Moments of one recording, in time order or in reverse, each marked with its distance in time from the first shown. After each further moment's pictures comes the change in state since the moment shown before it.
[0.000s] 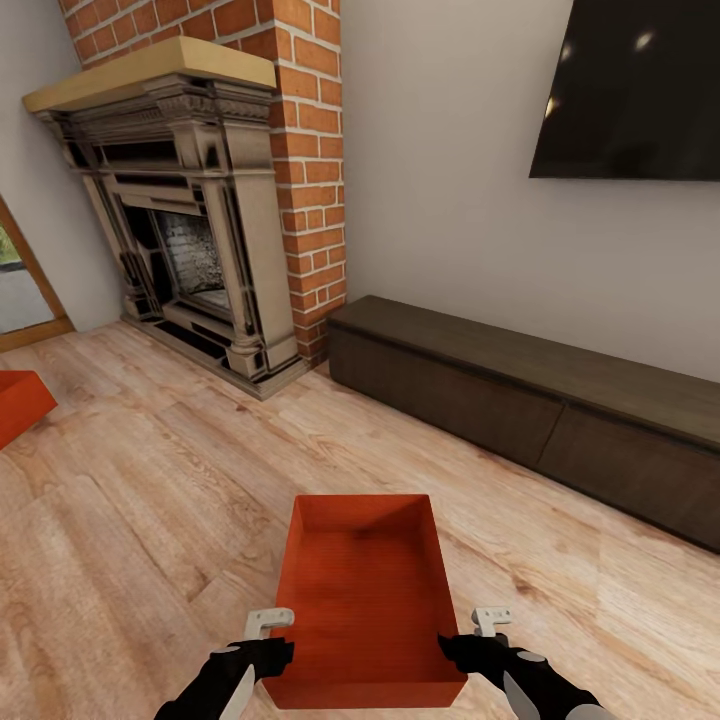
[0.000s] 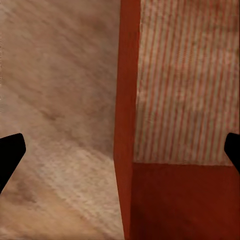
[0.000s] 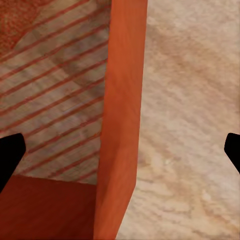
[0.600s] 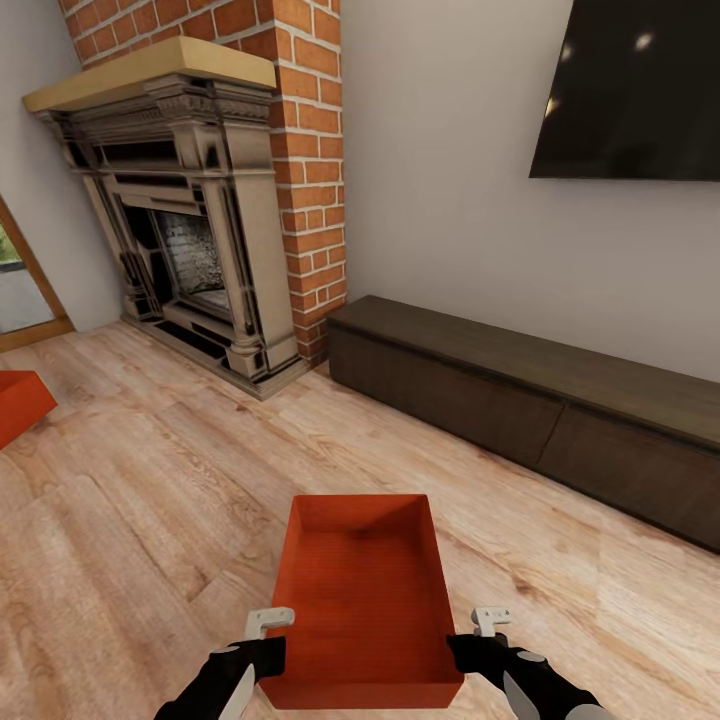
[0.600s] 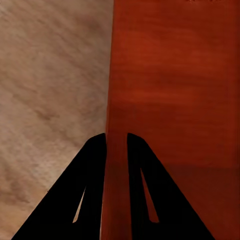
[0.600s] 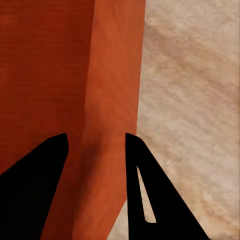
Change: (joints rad) left arm 0.000 0.000 -0.002 0.000 0.020 -0.003 -0.009; right arm 0.000 0.000 0.003 0.000 -0.003 -0.001 0.002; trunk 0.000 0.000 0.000
